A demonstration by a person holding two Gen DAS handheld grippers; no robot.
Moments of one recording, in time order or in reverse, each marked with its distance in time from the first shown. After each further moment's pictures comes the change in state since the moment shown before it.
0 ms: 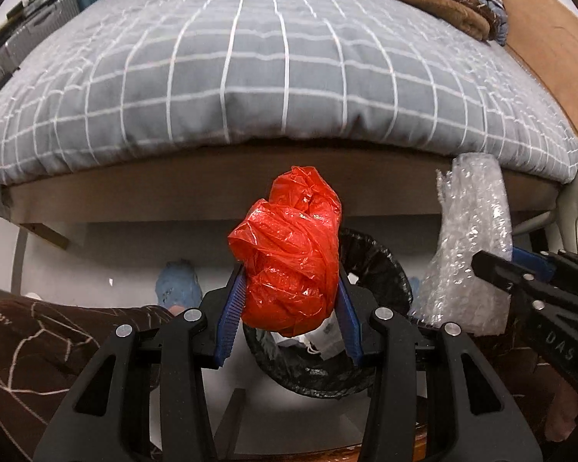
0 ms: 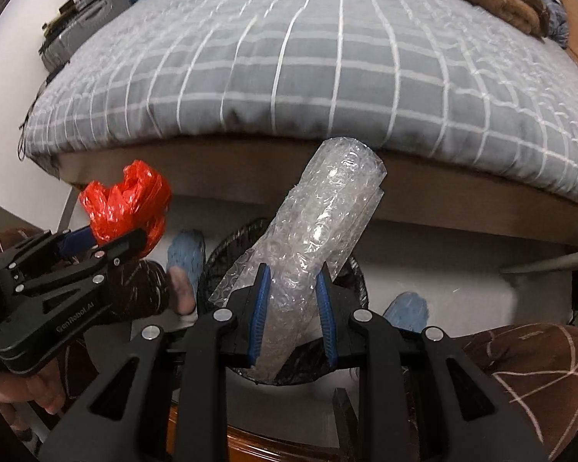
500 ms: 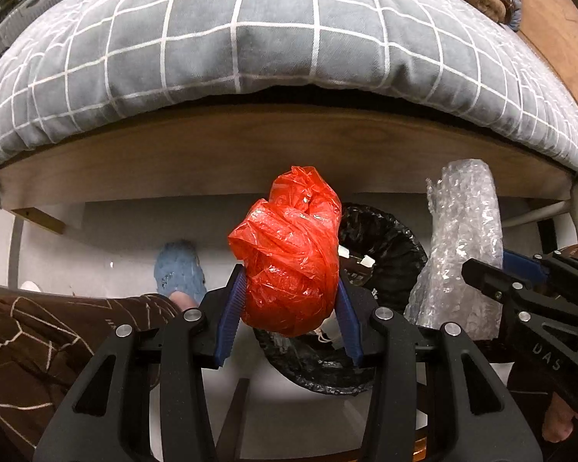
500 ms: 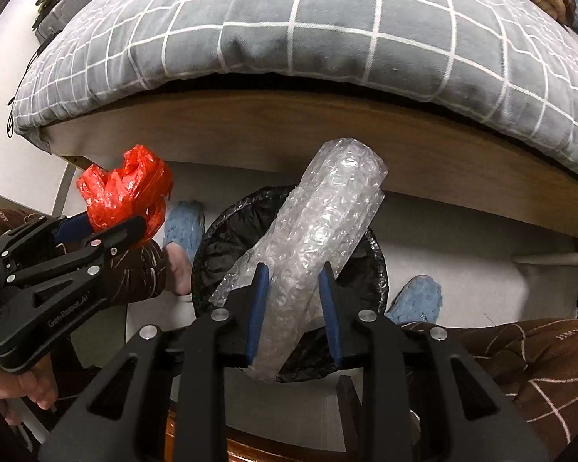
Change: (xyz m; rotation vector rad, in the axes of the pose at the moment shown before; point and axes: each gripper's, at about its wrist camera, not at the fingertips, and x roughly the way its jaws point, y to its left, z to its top) left arm 0.043 0.013 -0.006 -0.014 0.082 0.007; right arm 0.054 0.014 0.000 -0.025 0.103 0.011
